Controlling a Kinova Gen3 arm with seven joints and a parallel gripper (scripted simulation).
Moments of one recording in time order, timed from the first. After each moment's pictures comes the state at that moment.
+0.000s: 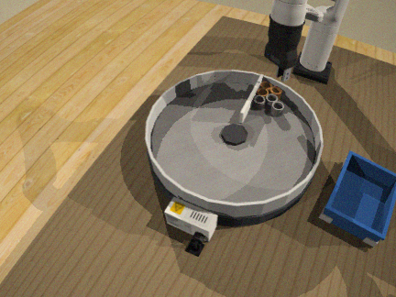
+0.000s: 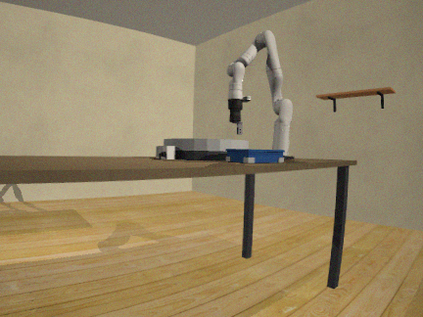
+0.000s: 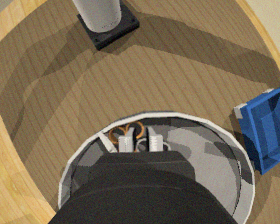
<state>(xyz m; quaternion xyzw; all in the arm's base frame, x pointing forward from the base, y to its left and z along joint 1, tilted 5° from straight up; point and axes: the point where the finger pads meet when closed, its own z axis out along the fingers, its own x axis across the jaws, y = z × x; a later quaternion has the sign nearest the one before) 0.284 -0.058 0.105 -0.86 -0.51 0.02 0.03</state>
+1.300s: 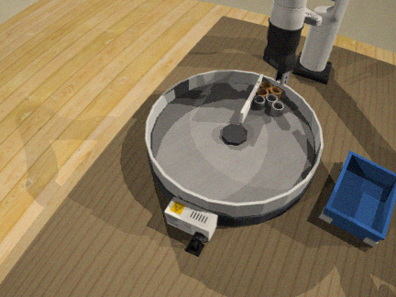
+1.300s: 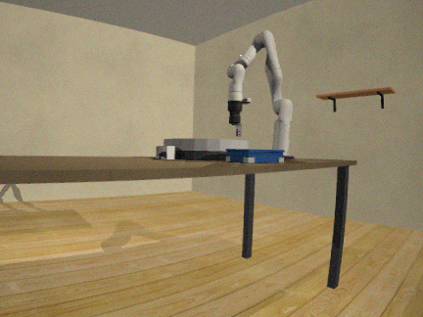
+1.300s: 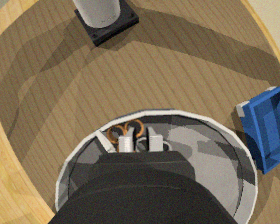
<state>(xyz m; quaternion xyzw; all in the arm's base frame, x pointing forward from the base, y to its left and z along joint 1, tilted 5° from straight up) 0.287 -0.058 0.095 -0.86 -0.51 0.01 0.03</state>
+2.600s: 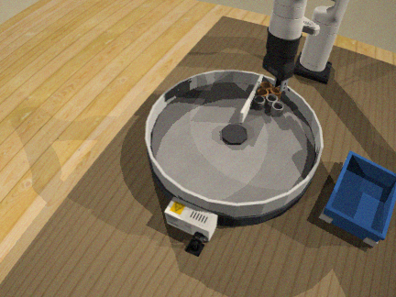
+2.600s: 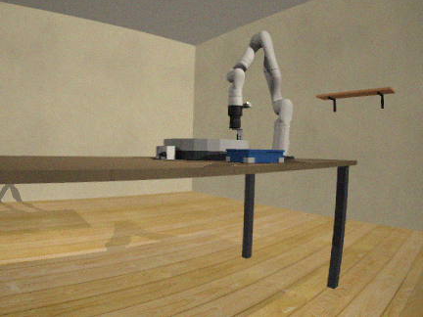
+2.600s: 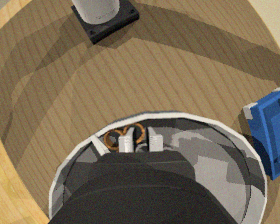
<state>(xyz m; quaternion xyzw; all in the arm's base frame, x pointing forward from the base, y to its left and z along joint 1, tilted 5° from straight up) 0.282 -0.057 0.071 -0.86 -0.51 0.02 0.03</state>
